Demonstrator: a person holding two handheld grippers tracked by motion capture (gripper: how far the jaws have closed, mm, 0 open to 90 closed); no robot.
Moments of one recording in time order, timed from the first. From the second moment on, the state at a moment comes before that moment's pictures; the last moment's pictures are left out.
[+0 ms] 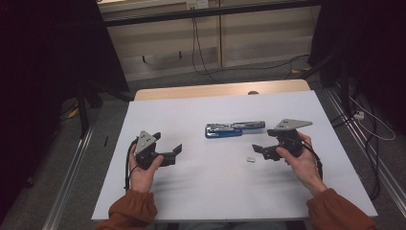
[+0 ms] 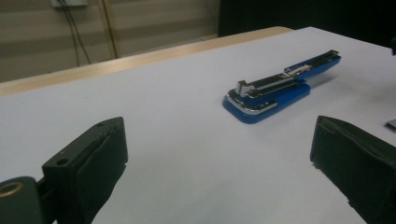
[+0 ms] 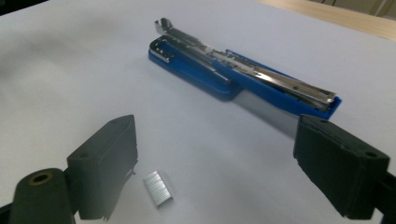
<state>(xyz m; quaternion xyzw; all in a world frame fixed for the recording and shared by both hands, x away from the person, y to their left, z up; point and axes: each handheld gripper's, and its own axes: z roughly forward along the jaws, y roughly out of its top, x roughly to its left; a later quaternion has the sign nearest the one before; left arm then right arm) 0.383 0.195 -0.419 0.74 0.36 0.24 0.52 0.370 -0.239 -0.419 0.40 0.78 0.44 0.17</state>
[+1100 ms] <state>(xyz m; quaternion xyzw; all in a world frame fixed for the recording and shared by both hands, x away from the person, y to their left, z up) 0.362 0.198 -0.428 0.74 0.37 0.23 0.51 0.396 -0.210 -0.409 0.32 0.88 0.34 0.08</state>
